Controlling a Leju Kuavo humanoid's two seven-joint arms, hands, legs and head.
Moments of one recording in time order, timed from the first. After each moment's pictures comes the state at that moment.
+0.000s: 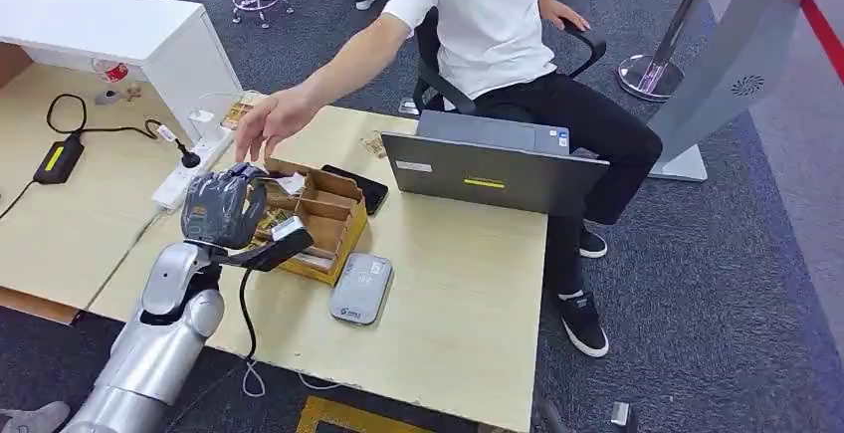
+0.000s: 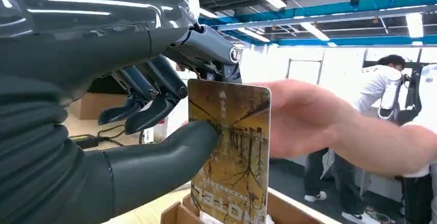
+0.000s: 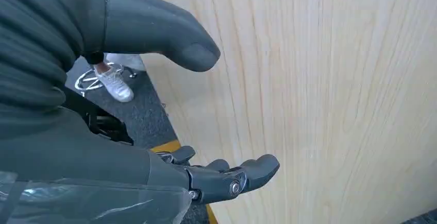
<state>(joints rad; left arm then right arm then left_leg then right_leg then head) -0.35 0.19 -0.11 -1.19 -1.06 0.32 -0.18 -0.17 0.15 -0.52 -0.27 -0.48 0.35 -0.27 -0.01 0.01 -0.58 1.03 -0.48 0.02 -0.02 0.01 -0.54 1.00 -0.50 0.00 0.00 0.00</state>
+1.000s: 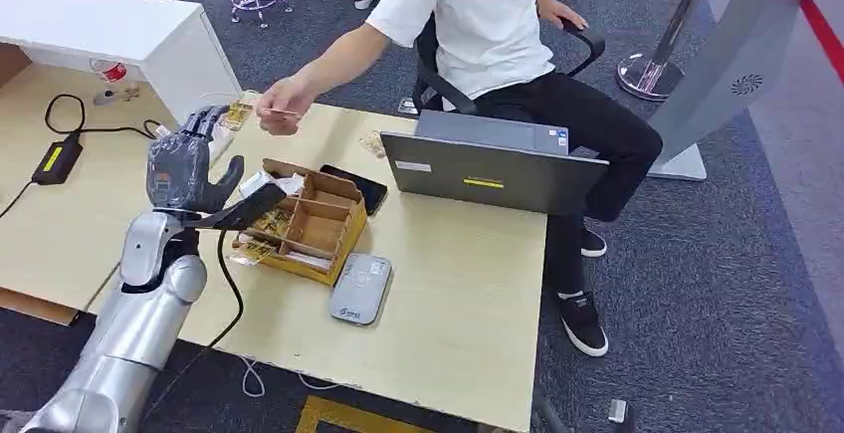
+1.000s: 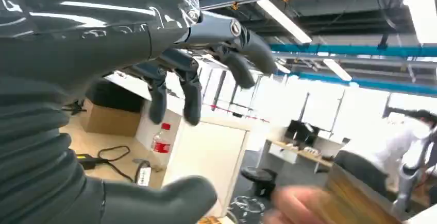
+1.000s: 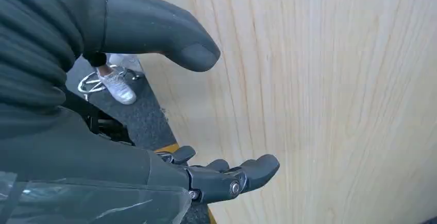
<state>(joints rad) -0.44 0.21 -0.06 -1.15 -0.97 0.43 -0.18 -0.18 0.15 -0.50 -0.27 -0.51 0.35 -0.26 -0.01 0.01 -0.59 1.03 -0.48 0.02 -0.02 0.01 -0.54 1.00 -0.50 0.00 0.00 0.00</state>
